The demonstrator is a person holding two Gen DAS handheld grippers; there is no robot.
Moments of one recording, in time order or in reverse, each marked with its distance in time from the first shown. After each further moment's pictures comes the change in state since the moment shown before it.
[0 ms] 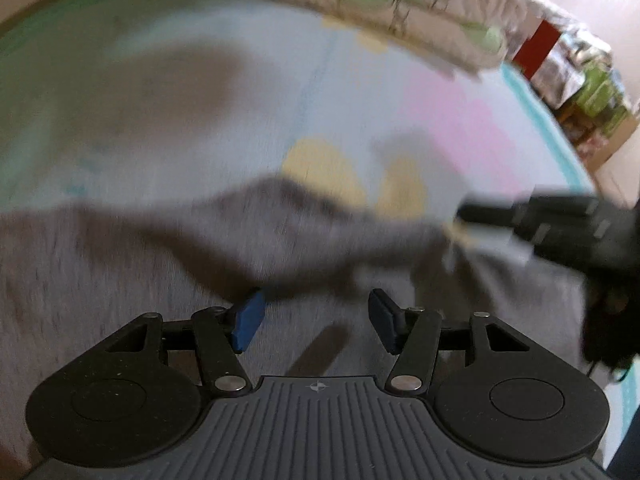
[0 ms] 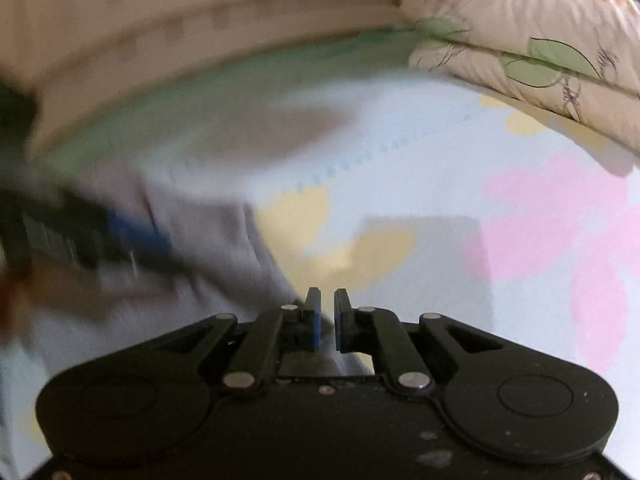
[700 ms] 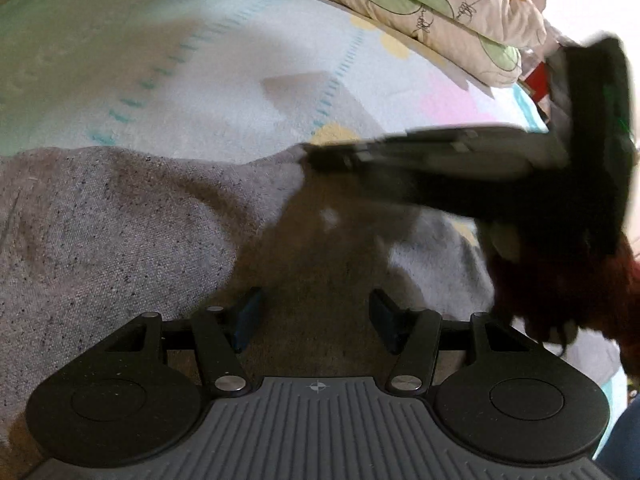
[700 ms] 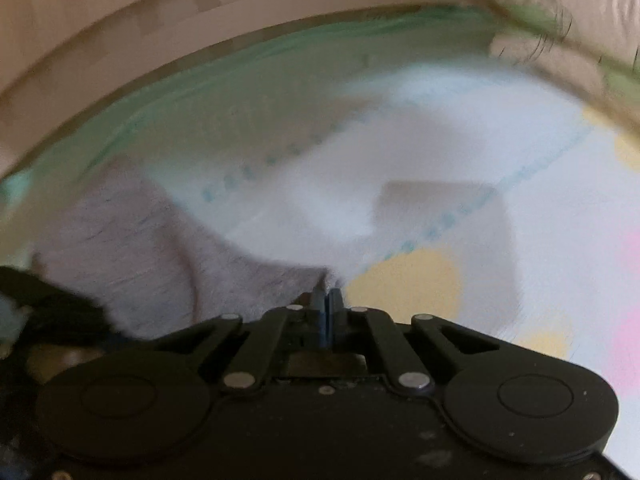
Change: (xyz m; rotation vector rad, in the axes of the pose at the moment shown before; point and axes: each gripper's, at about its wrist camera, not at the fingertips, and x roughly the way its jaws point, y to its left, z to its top) left arm -0.009 0.021 -0.012 -0.110 -0.017 -0.046; right arm 0.114 0.077 0.055 -0.123 0.128 0.000
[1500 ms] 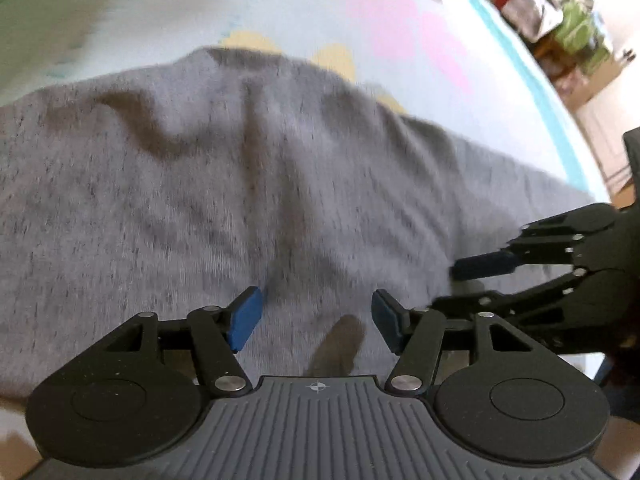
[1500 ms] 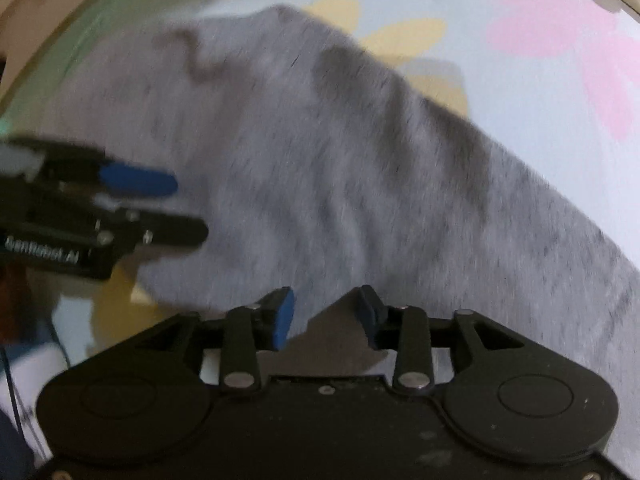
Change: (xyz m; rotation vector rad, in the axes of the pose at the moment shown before) left arm -0.001 -0.056 -0.048 0.161 0.212 0.000; right arm -0.112 0.017 -0.139 0.239 0.452 -0.048
